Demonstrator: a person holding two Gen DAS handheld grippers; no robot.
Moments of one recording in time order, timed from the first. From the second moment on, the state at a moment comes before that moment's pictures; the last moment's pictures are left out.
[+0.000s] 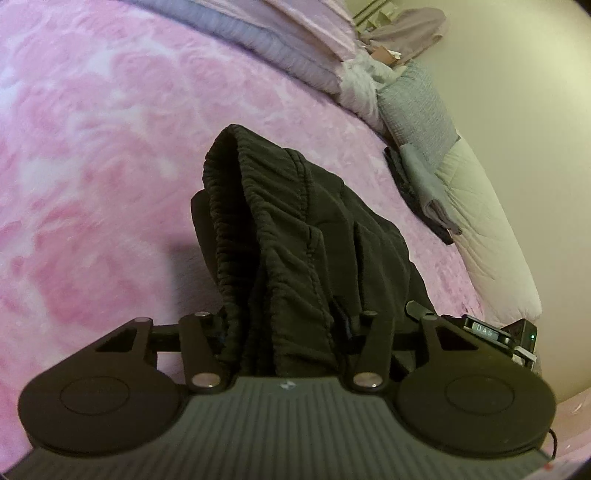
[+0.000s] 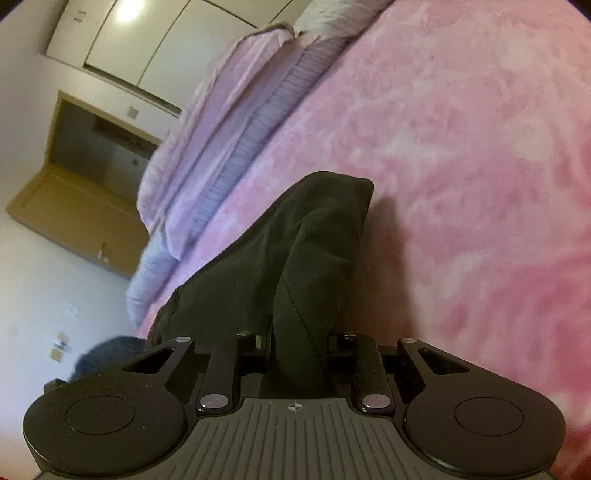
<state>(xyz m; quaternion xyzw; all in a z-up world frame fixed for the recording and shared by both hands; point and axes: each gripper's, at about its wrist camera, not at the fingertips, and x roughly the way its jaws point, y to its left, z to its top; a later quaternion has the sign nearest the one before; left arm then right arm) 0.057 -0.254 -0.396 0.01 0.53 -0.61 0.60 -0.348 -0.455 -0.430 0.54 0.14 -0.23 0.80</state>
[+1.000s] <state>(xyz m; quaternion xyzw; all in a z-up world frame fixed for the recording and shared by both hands) -0.217 -0.741 -0.243 0.00 0.55 -0.66 0.51 -0.594 -0.839 -0.203 0.50 0.14 -0.37 0.77</state>
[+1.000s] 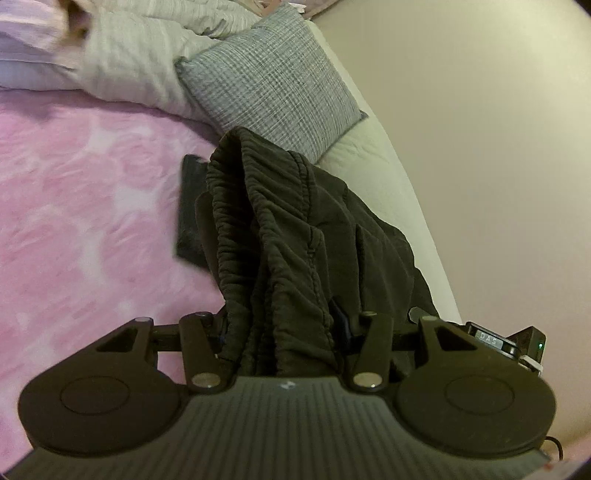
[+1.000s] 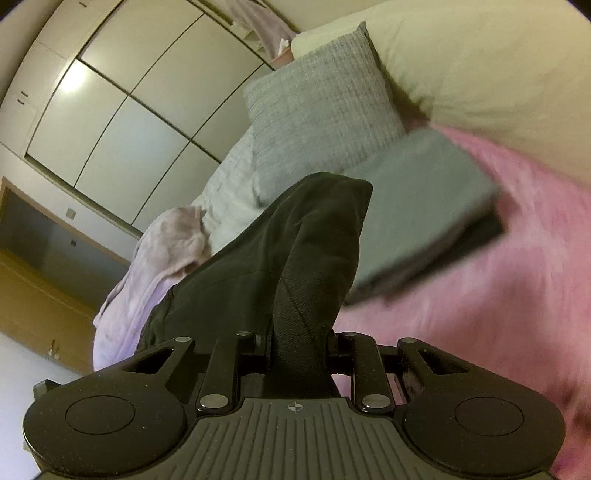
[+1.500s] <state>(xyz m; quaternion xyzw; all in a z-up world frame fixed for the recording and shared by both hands) -0.261 -0.970 -0.290 -0.01 0.52 -0.66 0.54 -0.640 -1.088 -0.262 0.47 0.11 -0.34 0.81</state>
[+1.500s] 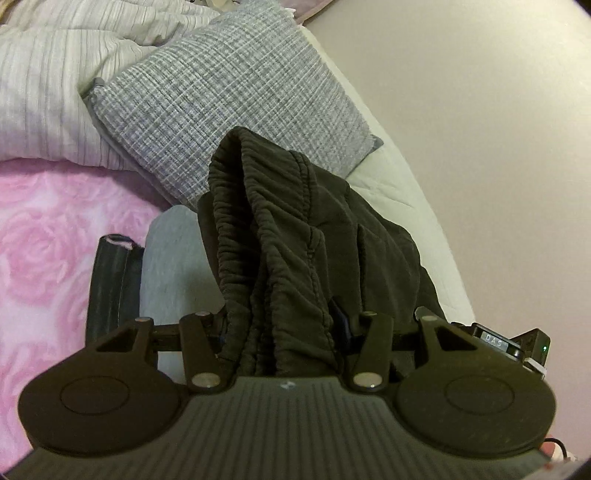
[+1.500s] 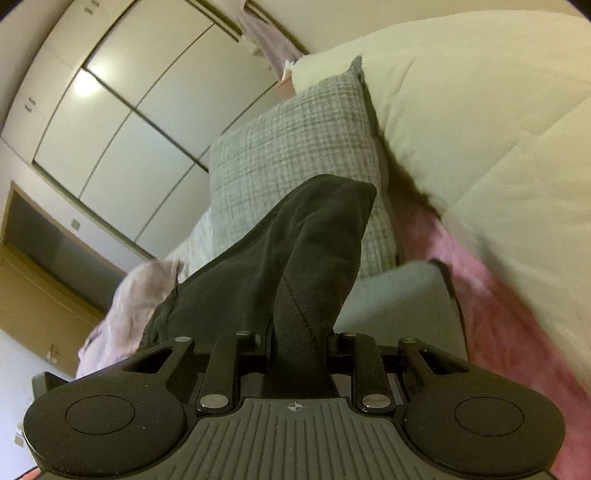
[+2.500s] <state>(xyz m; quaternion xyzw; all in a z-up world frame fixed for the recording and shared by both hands) -0.232 -0.976 -0.297 0.08 0.43 -0.61 0.66 -0.611 -1.091 -0.300 0.31 0.22 -0.47 0.80</state>
